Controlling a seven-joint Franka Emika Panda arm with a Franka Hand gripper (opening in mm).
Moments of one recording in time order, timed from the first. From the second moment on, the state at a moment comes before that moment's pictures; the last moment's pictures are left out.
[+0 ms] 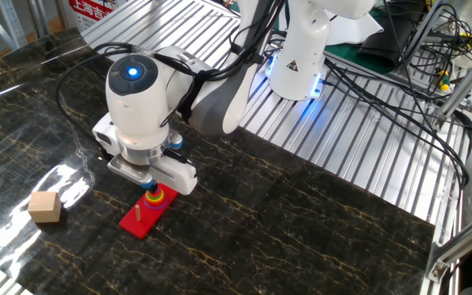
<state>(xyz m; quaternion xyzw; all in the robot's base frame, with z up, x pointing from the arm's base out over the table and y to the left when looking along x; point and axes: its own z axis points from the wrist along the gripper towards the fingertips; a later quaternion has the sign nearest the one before) 0.582 -0.088 0.128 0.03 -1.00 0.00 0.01</state>
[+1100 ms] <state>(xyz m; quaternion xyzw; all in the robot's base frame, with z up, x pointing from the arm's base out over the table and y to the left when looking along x) 0.585 -0.090 0.133 0.02 -1.00 0.01 0.02</state>
